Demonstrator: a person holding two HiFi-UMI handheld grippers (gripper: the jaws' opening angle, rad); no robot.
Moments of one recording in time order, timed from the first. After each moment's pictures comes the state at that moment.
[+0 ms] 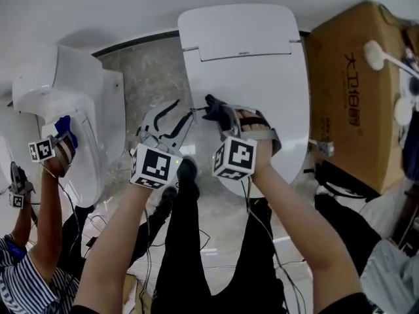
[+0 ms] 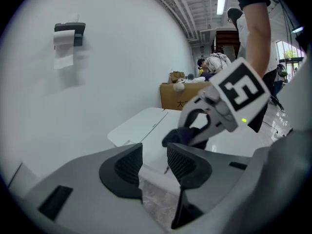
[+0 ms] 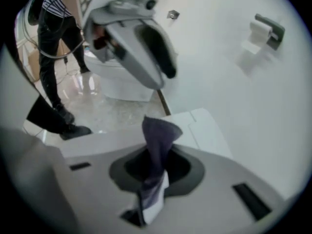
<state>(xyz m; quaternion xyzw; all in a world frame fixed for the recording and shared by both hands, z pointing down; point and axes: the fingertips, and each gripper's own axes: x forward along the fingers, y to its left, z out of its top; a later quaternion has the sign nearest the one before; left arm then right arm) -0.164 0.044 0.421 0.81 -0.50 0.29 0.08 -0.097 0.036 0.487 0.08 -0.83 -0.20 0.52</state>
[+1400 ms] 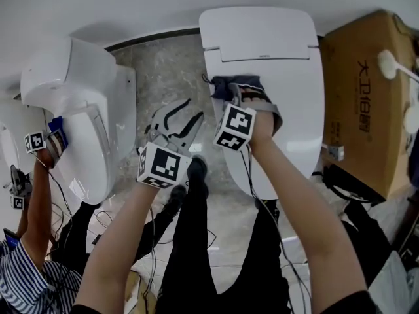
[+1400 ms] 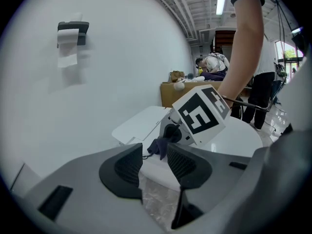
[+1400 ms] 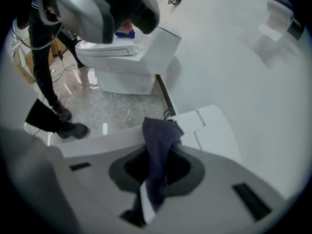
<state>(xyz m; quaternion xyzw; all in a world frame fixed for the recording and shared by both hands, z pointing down) -0.189 0.050 0.418 0.81 -0.50 0.29 0.08 -0.148 -0.007 0.531 0.06 -0.80 -0.19 0.57</state>
